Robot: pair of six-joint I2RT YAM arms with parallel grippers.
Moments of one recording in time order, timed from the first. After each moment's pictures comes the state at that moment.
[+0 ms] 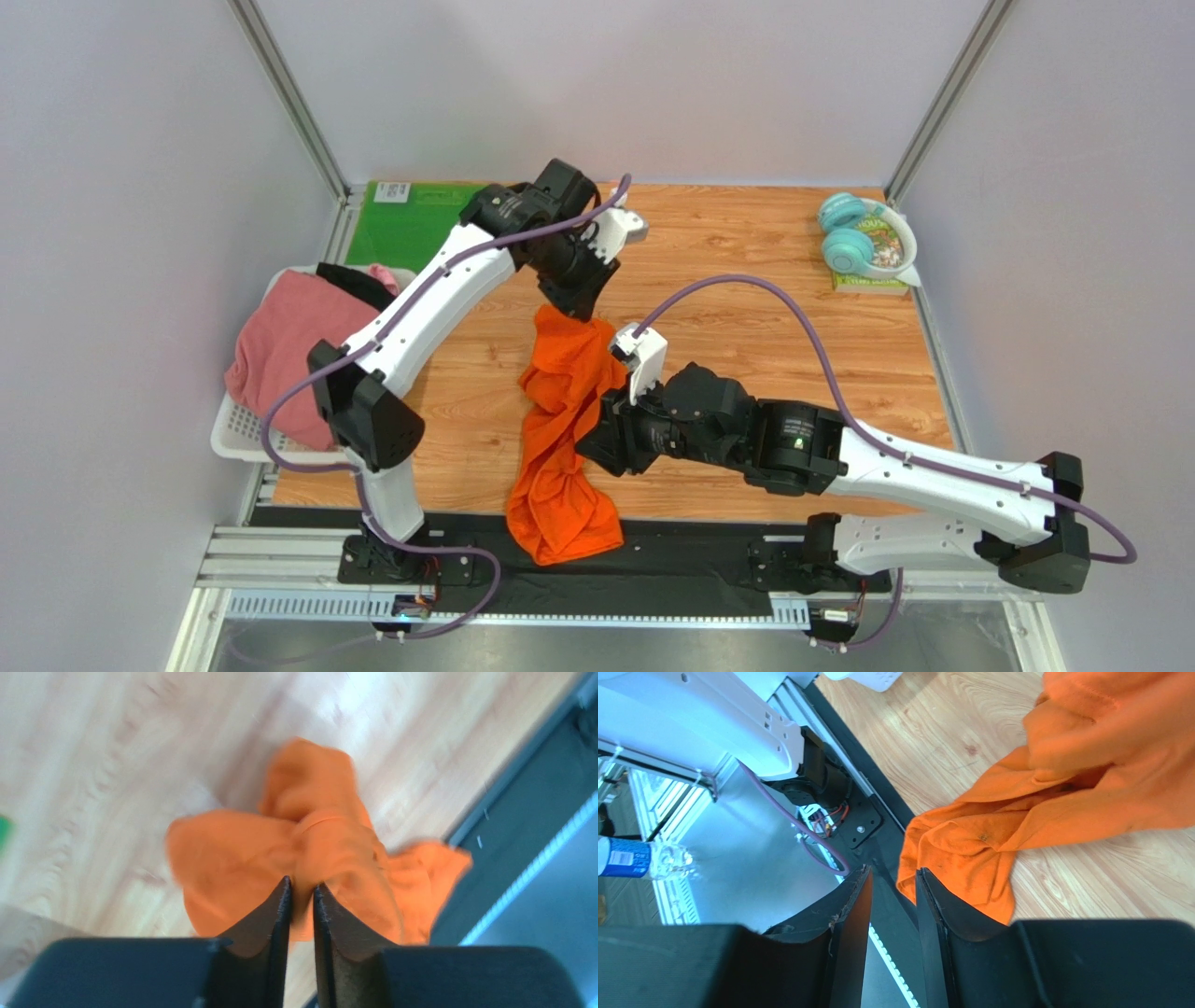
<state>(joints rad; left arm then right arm) -0.64 1.77 1.91 -1.26 0.30 0.26 1.28 1.07 1.05 -0.40 0.08 0.58</state>
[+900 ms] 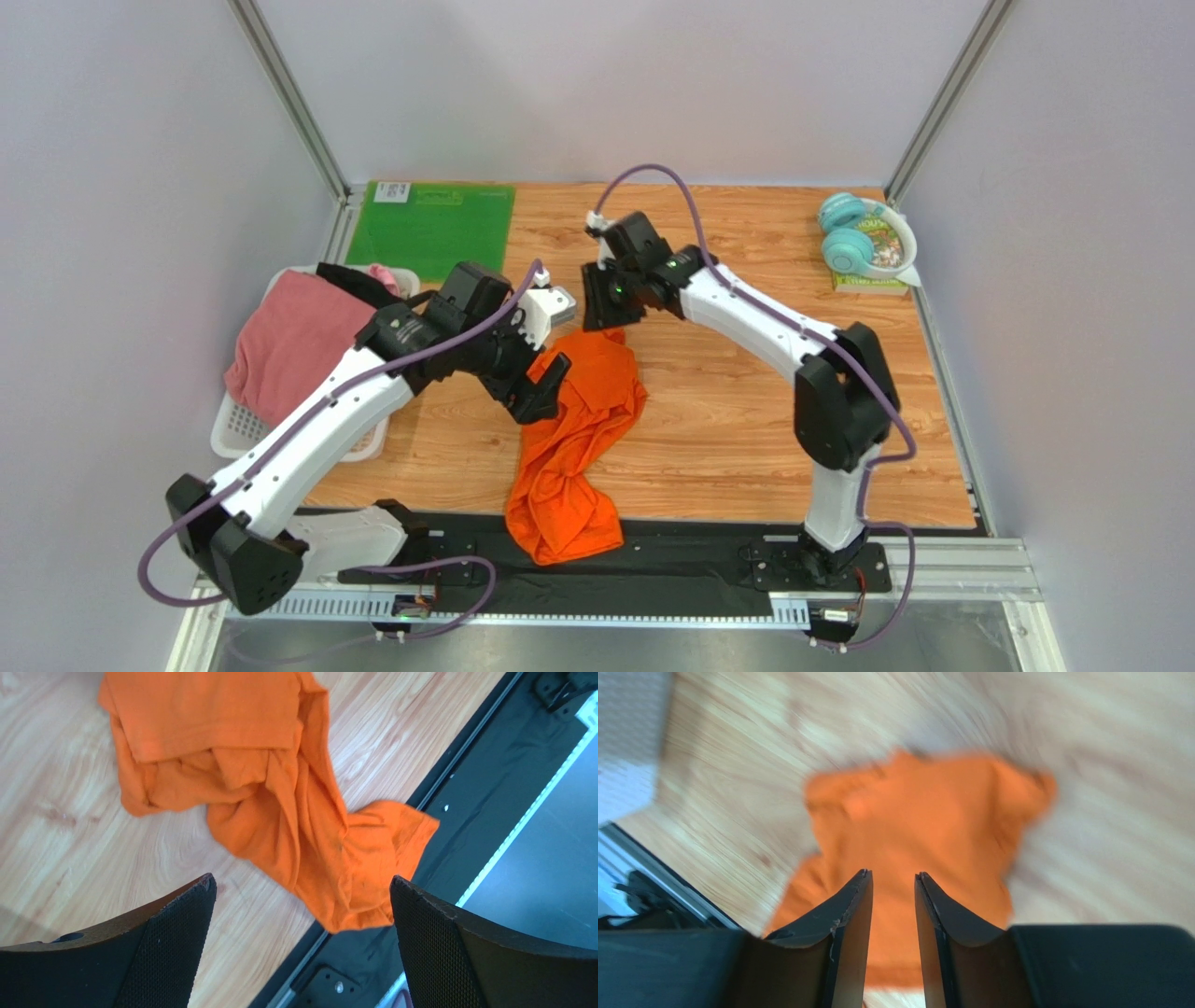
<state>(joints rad) -0.64 1.21 1.22 -0.99 0.33 0.13 0.68 1.83 1.50 -0.57 -0.17 0.40</state>
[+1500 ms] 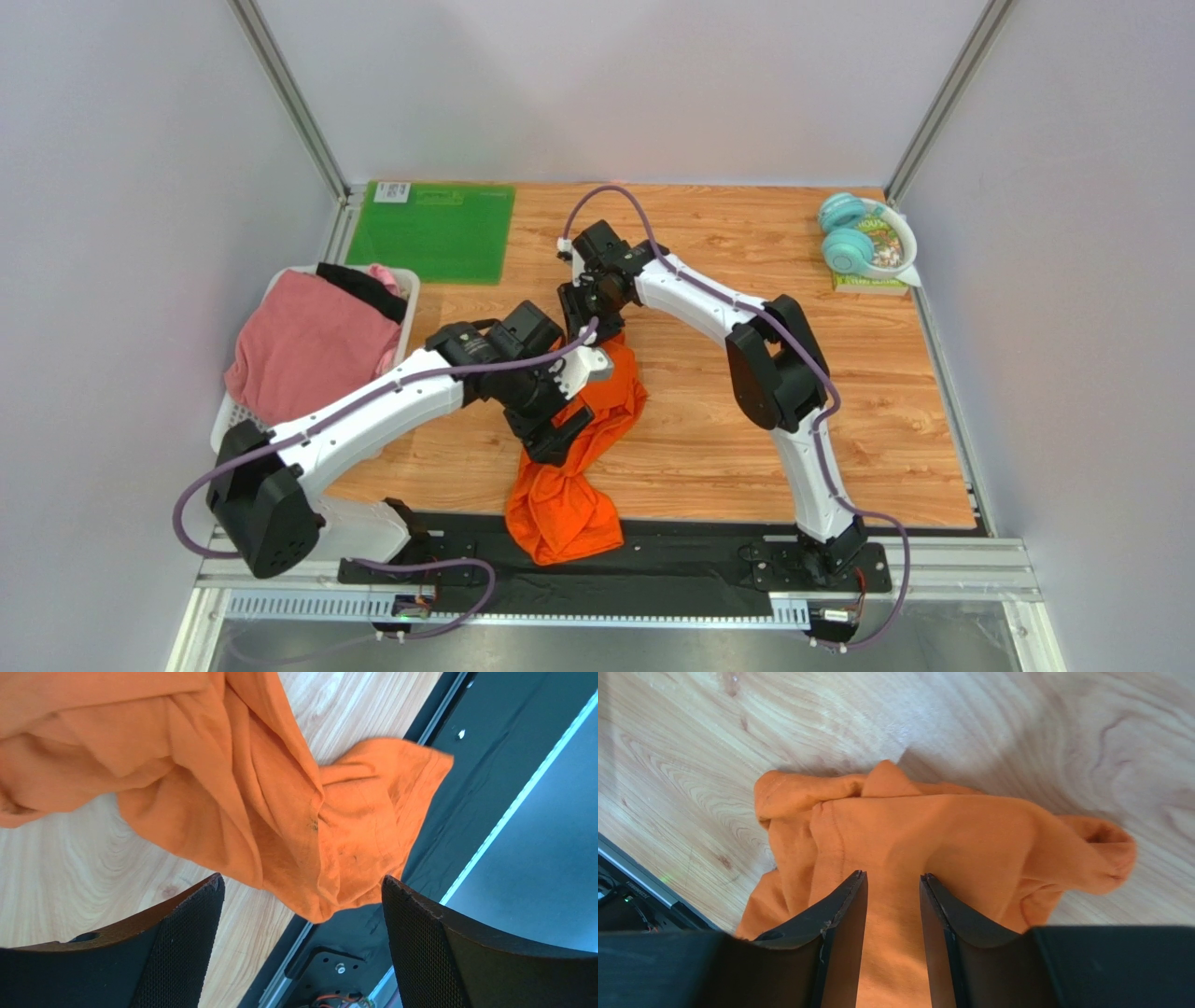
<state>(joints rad) -0.77 1.30 1.06 -0.93 0.34 0.18 0.68 2.21 1.85 -0.75 -0.30 0.31</state>
